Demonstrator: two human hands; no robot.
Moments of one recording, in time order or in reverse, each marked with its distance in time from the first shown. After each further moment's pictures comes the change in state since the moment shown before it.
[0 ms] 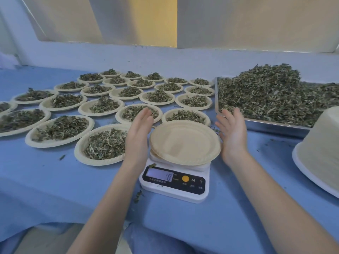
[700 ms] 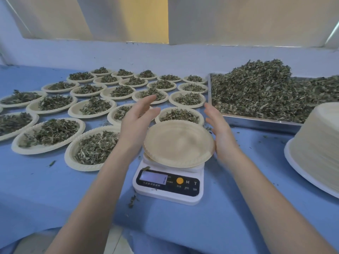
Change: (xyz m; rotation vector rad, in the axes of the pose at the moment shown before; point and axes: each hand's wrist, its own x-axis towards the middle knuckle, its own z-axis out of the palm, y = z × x) left_hand 0.028 0.022 0.008 0.234 -0.173 0.109; right_hand -0.010 -0.005 -0.001 -0.318 -0.257 -0.126
